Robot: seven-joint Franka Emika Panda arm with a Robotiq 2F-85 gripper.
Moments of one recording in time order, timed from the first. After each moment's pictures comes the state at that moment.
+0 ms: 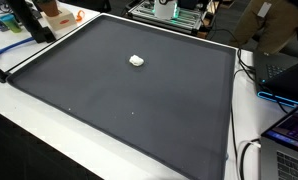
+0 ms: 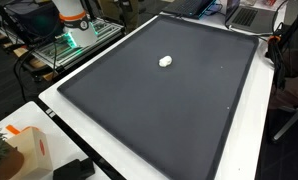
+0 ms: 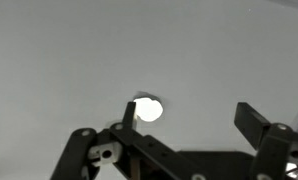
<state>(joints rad) 0.06 -0.56 0.06 -2.74 0.13 2.31 -0.20</state>
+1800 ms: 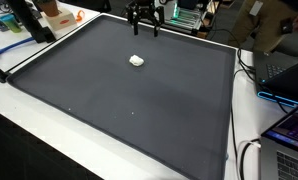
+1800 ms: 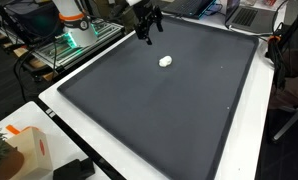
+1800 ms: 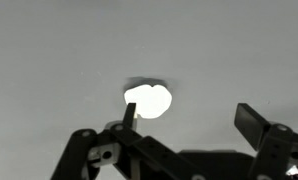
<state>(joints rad) 0.31 -0.08 -0.06 -2.74 0.73 3.00 -0.47</state>
